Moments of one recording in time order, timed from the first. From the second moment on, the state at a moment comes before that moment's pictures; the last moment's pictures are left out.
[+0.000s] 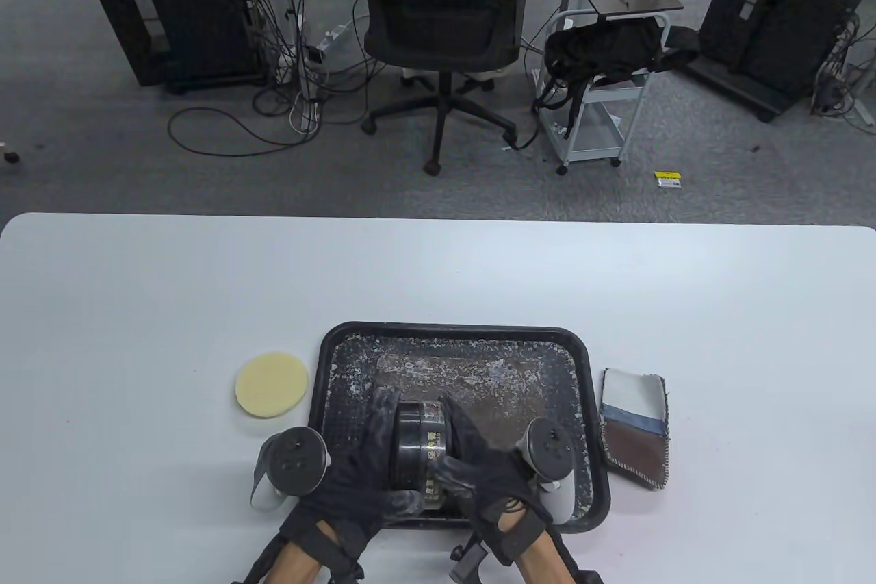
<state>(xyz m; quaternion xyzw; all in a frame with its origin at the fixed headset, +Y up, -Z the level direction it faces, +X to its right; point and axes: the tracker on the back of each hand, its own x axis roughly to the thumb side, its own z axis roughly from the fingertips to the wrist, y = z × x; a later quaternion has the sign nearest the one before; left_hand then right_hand) -0.138 -0.734 -0.285 -0.10 -0.37 0.54 0.75 0.082 -0.738 -0.302 0.22 0.17 0.65 0.70</state>
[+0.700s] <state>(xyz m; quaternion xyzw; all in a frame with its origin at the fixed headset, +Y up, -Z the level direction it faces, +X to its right) -0.135 -0.767 -0.286 -0.25 -0.24 0.78 0.53 0.080 -0.725 -0.299 0.25 0.05 0.77 0.58</state>
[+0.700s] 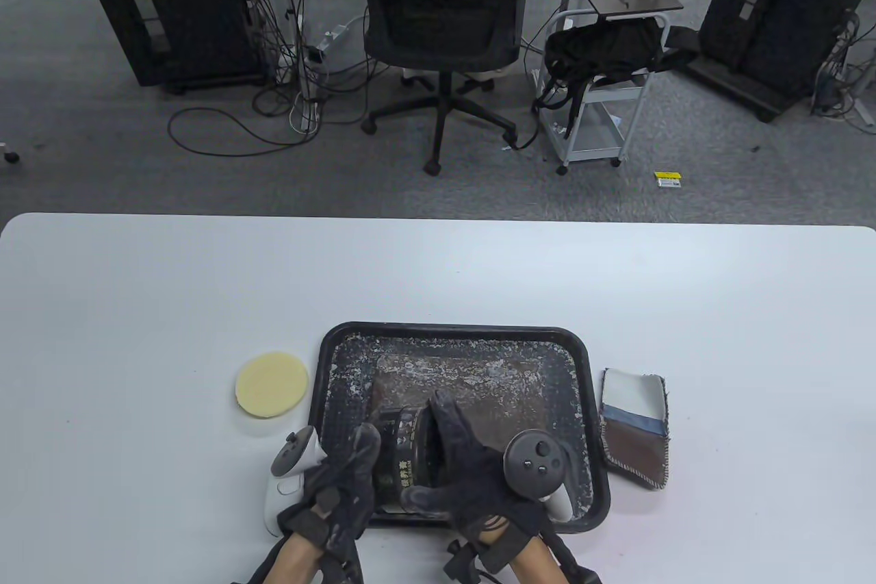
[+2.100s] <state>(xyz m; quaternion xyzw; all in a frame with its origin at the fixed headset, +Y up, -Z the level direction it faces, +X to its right) -0.160 -0.754 -0.289 -0.17 -0.21 0.74 0.62 0.108 -0.738 -0.307 0.15 0.13 0.66 0.72</state>
